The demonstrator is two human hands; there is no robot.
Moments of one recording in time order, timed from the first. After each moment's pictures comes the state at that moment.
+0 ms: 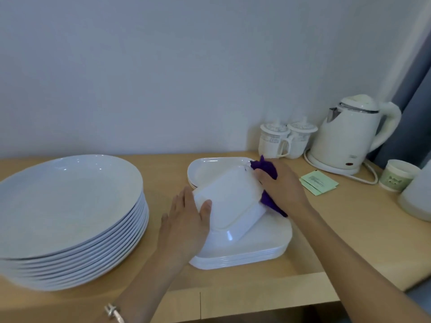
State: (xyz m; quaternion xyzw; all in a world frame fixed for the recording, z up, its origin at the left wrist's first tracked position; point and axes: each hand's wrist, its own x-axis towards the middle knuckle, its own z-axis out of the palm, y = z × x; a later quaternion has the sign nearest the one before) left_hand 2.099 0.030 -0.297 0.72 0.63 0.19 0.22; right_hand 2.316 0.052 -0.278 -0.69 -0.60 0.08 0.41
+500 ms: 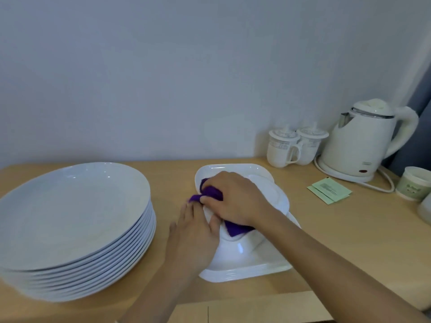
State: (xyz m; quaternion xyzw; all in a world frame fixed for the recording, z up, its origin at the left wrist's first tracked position) left_hand 2.100 0.031 -0.300 0.73 0.64 0.16 0.19; right_hand 2.228 0.070 -0.265 -0.56 -0.80 0.04 0.23
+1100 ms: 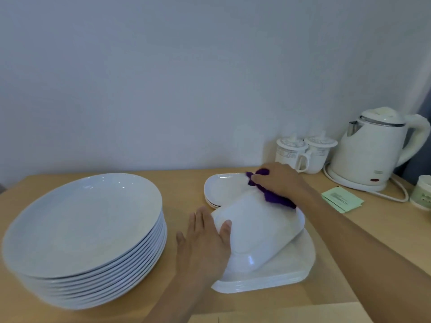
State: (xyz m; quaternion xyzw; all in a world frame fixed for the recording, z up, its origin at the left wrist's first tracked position) left_hand 2.102 0.031 -0.303 0.73 0.65 0.11 0.17; right_hand 2.299 0.111 -0.242 -0.74 -0.64 0.11 0.19
